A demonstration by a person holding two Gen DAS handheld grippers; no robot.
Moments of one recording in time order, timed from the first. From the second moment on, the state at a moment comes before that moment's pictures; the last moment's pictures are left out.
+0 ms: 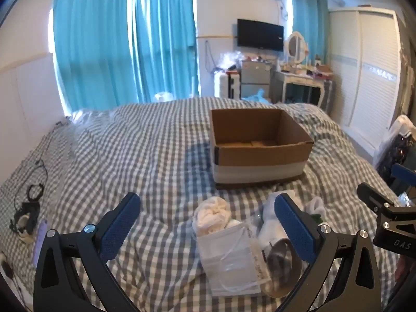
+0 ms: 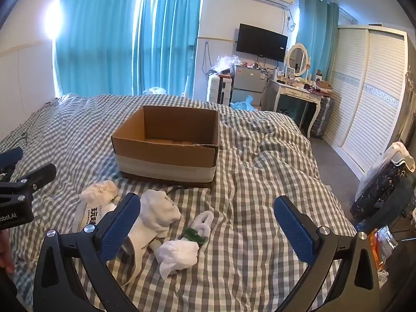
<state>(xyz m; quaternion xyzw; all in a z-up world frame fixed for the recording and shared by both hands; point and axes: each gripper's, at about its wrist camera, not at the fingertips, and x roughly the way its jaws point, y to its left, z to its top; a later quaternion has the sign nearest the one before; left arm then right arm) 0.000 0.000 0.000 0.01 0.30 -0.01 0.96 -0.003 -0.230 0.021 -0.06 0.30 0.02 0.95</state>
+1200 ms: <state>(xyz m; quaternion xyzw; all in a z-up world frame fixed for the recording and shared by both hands) -0.002 -0.001 0.002 0.02 0.29 0.00 0.96 -0.003 -0.228 0.018 -0.06 0.31 0.03 0.95</state>
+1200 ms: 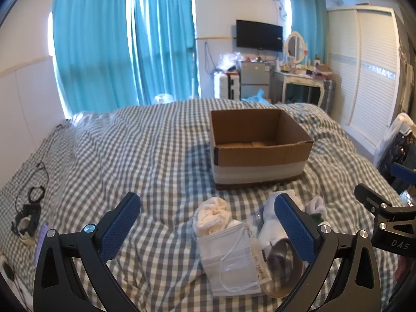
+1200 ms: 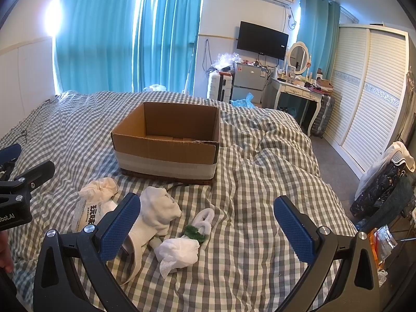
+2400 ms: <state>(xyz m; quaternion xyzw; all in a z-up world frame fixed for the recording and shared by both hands) -0.002 -0.001 0.000 0.02 0.29 0.00 0.96 -0.003 -0.228 0.018 -0.06 0.31 0.02 0.95</state>
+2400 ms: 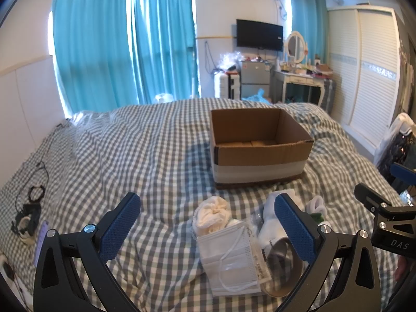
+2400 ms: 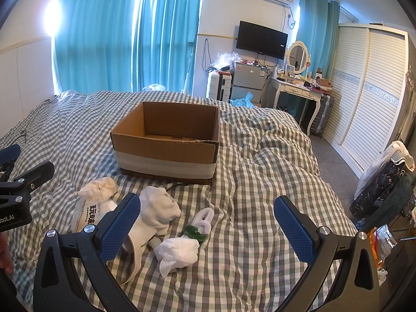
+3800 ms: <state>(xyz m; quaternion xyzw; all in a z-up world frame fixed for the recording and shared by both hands) -0.021 0.023 -0.022 0.05 0.34 0.00 0.94 -0.021 -0.181 -0.010 -0.11 0.38 0.11 0.91</state>
